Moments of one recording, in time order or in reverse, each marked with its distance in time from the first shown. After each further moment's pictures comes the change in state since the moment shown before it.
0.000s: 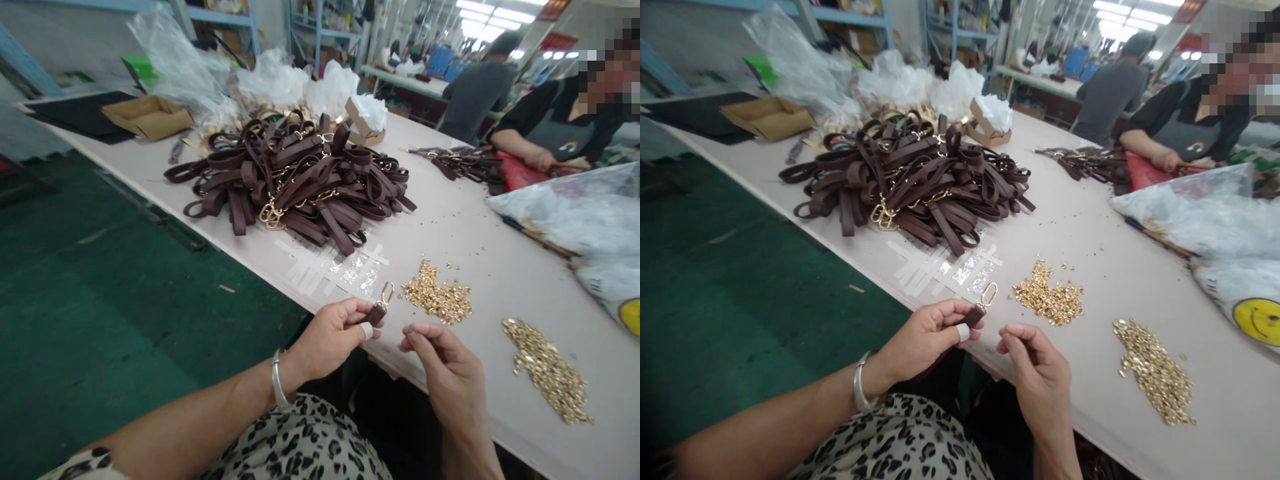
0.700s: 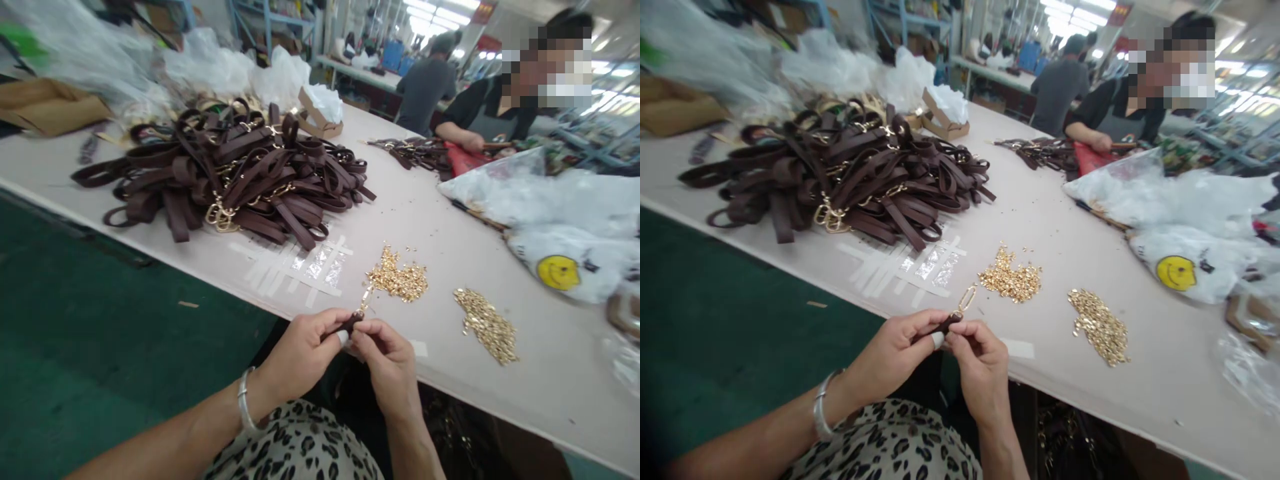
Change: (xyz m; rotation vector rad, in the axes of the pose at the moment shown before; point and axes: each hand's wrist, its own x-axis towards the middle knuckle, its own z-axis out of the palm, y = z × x) left_hand -0.011 -0.001 0.013 0.483 -0.087 0.256; right_hand -0.024 -0.006 0.031 0.457 -0.038 0.161
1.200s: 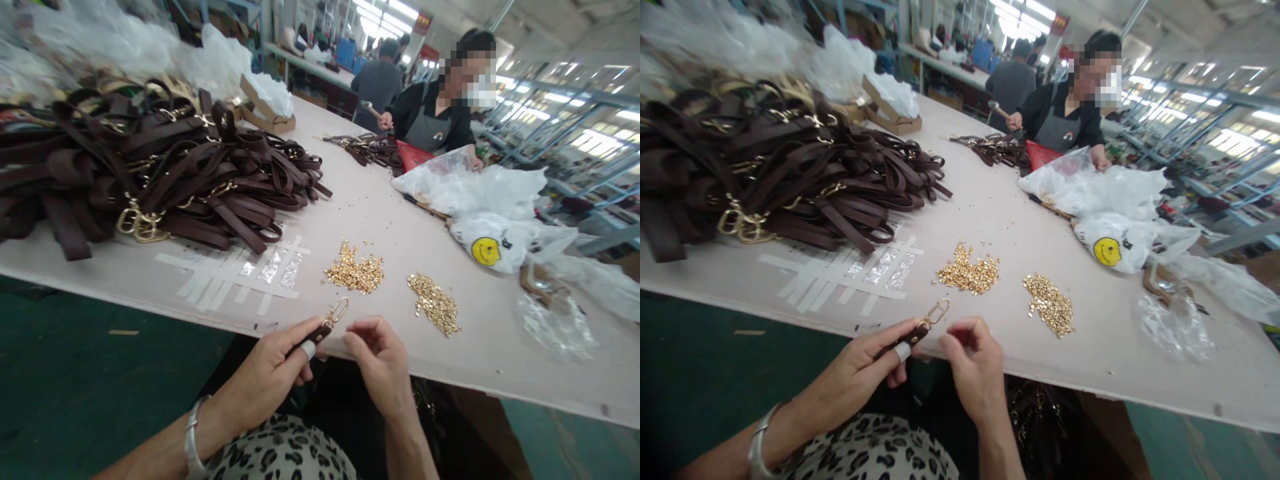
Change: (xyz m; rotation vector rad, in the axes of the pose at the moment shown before) left_hand 0.002 -0.007 0.014 -0.037 -0.144 -0.196; right_hand -0.003 -0.005 -0.058 -0.435 0.142 -0.083
